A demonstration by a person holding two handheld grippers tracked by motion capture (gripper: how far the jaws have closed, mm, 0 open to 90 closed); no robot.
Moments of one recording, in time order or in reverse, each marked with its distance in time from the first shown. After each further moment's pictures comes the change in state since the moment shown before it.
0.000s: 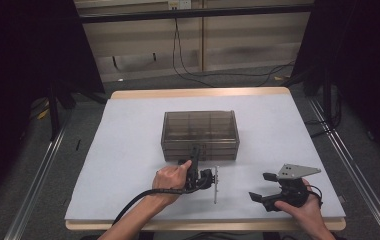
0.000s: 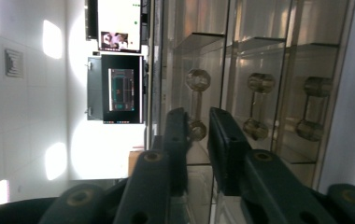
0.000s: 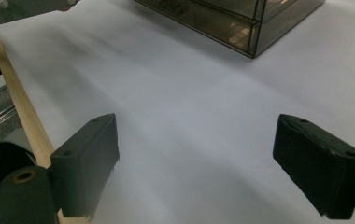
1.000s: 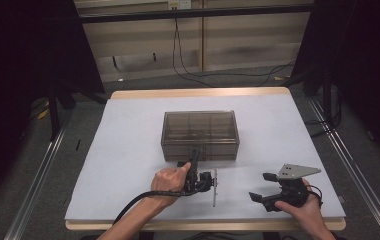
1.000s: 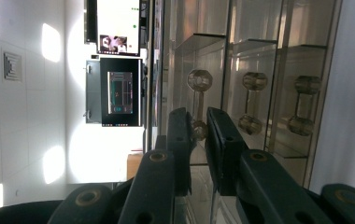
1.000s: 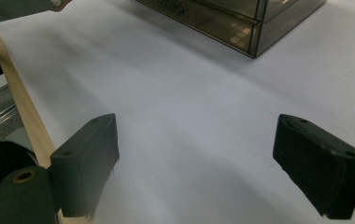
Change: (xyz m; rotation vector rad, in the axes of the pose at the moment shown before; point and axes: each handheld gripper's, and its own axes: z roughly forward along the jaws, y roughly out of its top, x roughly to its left) left arm 0.001 -0.003 -0.010 -0.027 -0.015 -0.006; right arm 0.000 0.000 0.000 0.000 0.003 0.001
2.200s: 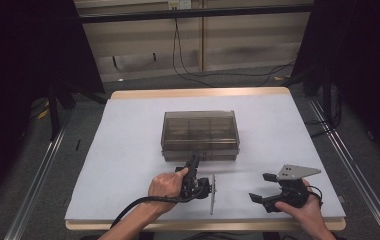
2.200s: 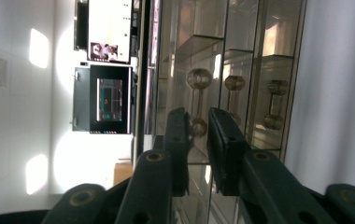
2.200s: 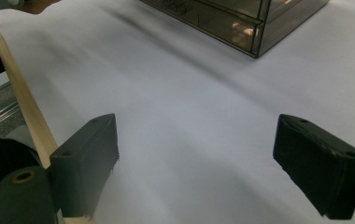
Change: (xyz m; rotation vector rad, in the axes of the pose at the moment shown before) left arm 0.002 -0.005 -0.018 -0.044 -0.047 -0.032; right arm 0.001 0.000 -0.001 0.001 0.001 -0.012
